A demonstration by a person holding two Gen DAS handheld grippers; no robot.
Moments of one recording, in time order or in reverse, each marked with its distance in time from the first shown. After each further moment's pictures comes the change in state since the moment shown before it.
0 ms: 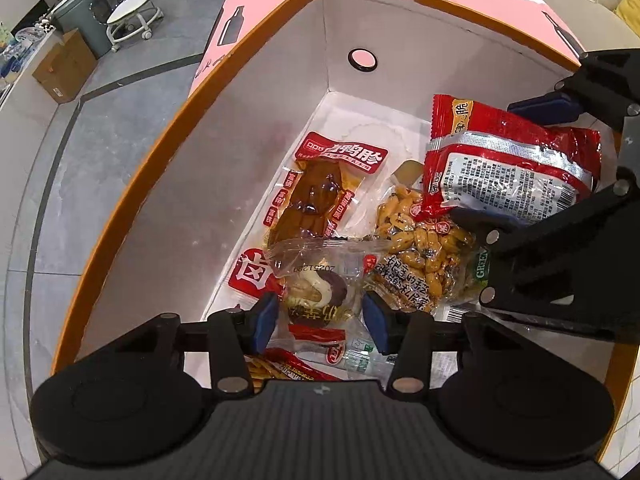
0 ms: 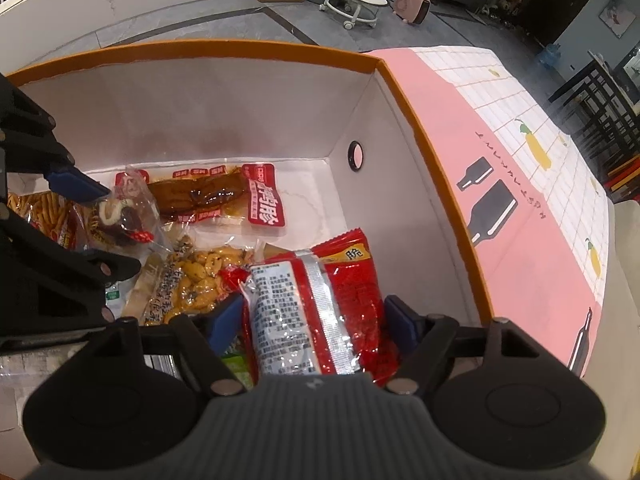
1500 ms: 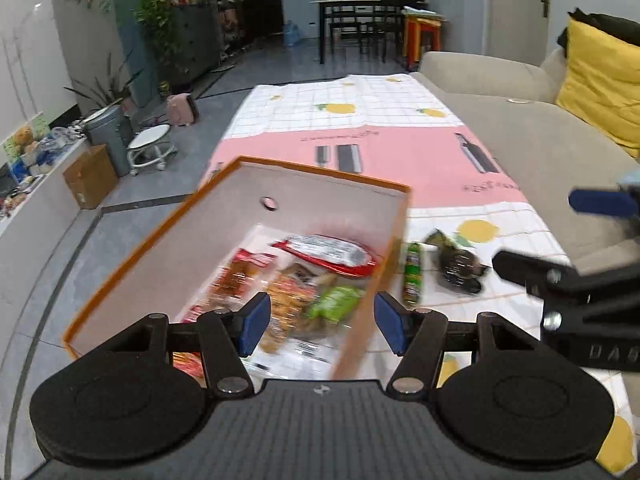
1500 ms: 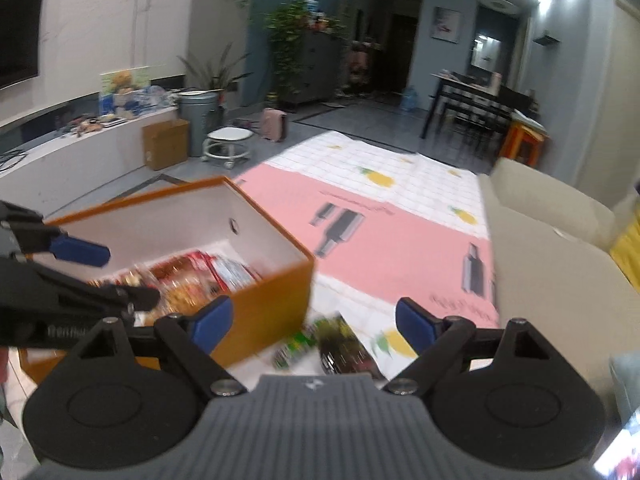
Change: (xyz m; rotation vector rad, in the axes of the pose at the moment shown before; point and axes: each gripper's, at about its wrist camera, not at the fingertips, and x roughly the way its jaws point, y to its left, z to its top) left arm -0.115 -0.111 -0.074 0.003 -0.478 0.012; right arm -0.174 -0.019 -0.173 0.461 -0.424 -0.186
